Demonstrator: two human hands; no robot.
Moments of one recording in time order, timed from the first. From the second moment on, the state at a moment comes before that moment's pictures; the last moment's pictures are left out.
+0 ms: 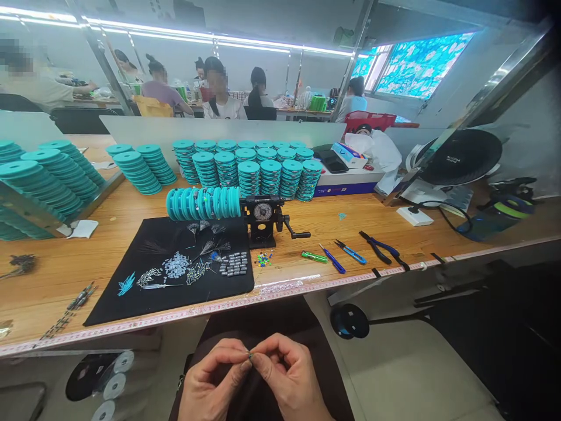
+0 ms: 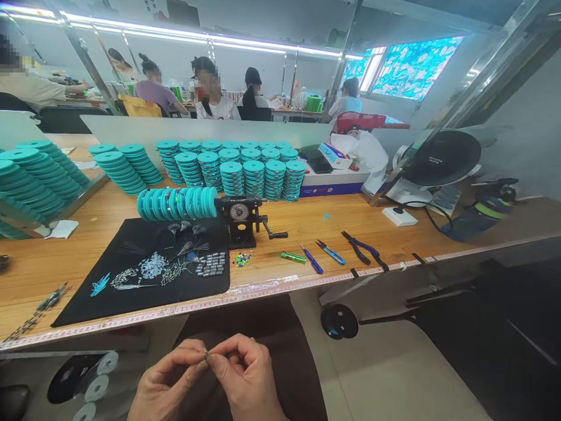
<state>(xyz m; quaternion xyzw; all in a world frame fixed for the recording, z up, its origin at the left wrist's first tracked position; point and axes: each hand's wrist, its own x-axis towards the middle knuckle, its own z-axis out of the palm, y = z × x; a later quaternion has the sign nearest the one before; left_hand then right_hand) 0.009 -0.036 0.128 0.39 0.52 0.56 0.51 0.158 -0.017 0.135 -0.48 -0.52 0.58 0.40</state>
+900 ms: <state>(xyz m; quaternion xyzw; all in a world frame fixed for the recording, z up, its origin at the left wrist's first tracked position) 0.004 -0.026 0.145 0.41 0.55 0.46 0.56 0.165 -0.005 0.149 -0.50 -0.52 0.59 0.37</state>
